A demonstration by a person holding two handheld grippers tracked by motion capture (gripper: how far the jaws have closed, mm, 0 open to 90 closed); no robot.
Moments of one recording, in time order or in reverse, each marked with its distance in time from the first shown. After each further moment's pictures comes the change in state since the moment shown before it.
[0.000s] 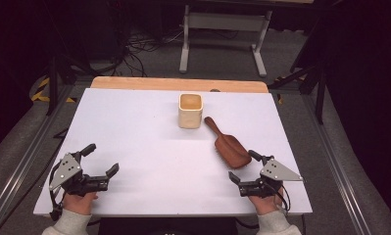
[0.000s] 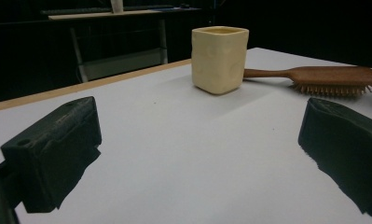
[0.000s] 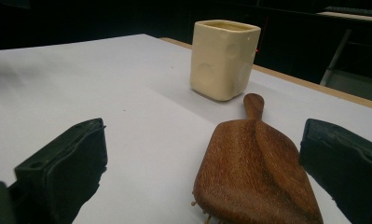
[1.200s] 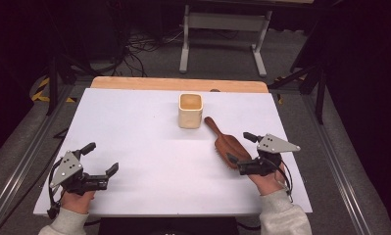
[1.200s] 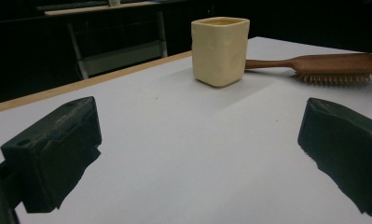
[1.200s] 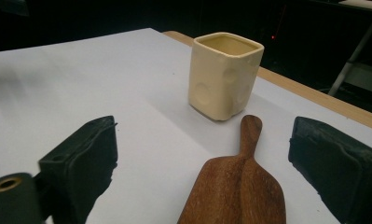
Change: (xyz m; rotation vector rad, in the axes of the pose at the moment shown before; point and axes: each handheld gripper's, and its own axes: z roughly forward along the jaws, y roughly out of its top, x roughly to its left) left arm 0.002 0.005 0.001 0.041 -0.002 0.035; right arm -0.027 0.058 0.026 0.100 0.065 -0.017
